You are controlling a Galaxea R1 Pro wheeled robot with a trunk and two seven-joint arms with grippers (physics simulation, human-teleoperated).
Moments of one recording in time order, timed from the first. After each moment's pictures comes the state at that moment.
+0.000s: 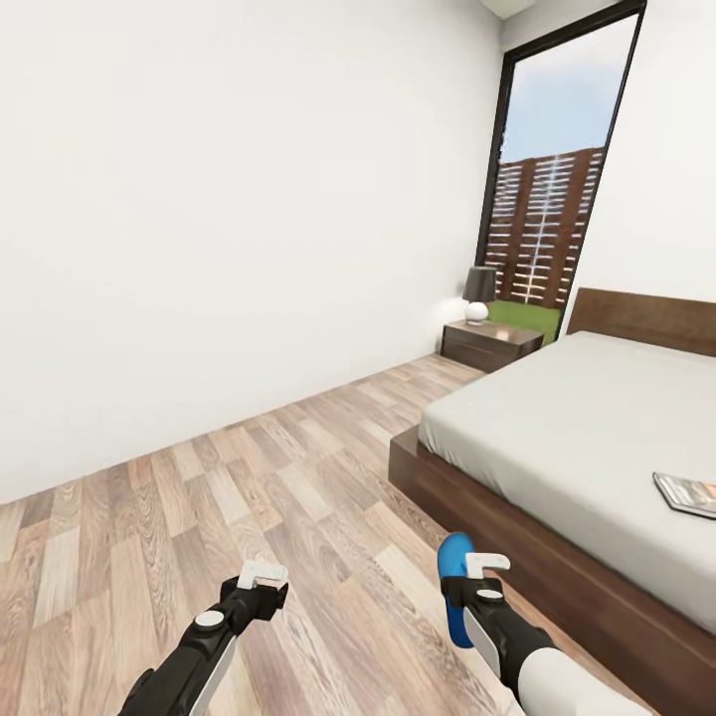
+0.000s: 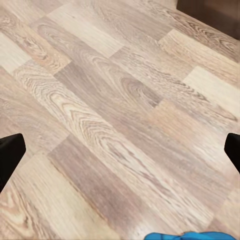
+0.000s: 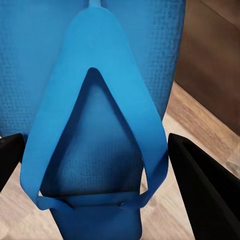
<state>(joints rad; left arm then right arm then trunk) -0.39 0.00 -0.12 -0.77 -0.01 0.20 -0.03 -0.64 0.06 -0.01 -0.29 0.00 0.09 -0.22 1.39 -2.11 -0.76</state>
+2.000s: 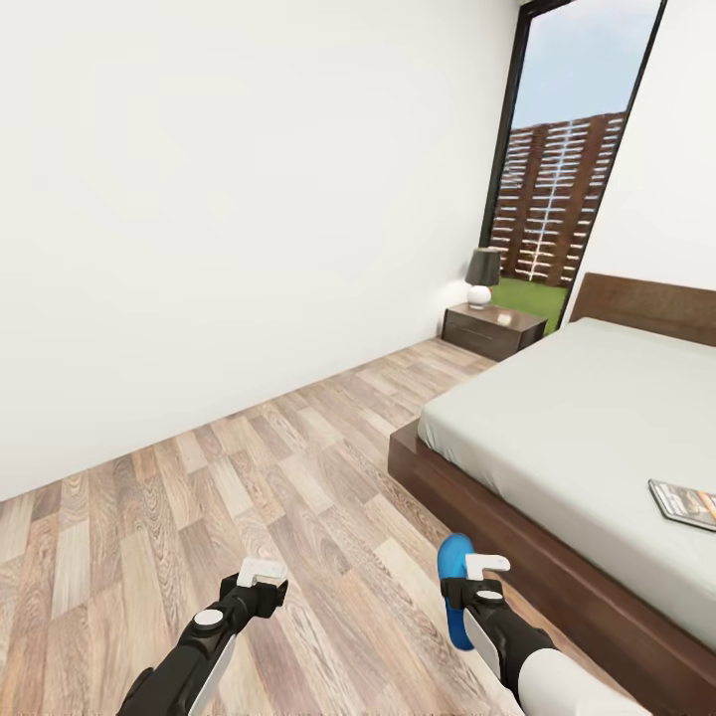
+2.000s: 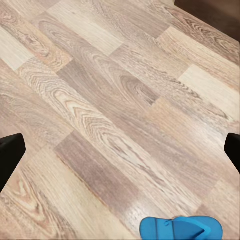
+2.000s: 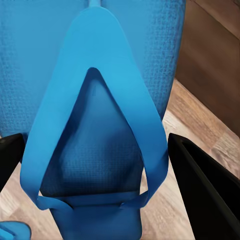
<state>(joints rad) -0.38 0.00 -0.12 -0.78 -0.02 0.20 -0.03 -0.64 0.06 -0.01 -0.28 0.00 0.09 -0.22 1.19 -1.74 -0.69</state>
